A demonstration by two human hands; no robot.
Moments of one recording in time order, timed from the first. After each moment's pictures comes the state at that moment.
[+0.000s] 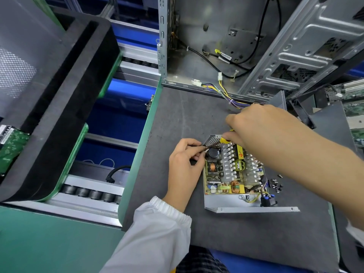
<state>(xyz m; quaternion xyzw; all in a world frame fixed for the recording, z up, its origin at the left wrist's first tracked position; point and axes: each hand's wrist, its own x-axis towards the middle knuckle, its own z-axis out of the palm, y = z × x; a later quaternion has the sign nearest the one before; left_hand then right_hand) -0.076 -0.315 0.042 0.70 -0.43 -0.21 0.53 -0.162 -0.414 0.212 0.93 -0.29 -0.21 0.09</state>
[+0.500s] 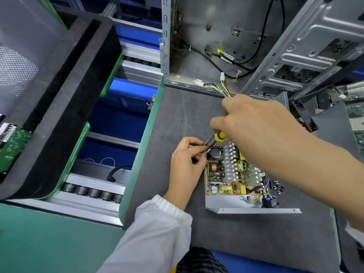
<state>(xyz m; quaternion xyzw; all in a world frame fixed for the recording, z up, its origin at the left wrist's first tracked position) -0.074 -0.319 0.042 0.70 -0.42 -0.24 0.52 -0.148 -0.401 0.225 0.94 -0.23 -0.21 0.14</state>
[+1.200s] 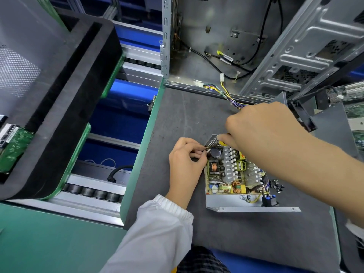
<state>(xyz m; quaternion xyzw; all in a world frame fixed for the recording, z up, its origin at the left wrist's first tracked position) -0.076 -0.320 0.046 0.72 -0.37 -0.24 0.54 -0.148 -0.395 0.224 0.92 -0.29 -0.21 0.17</state>
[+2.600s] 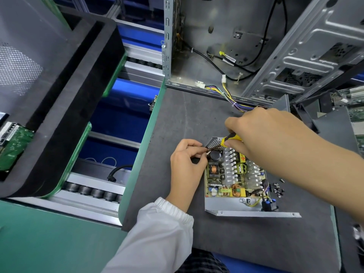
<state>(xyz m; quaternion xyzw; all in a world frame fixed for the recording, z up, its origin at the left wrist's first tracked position) -0.078 -0.321 0.049 0.72 -0.37 -0.25 0.53 -0.162 -0.408 0.220 0.93 -0.28 -0.19 0.10</state>
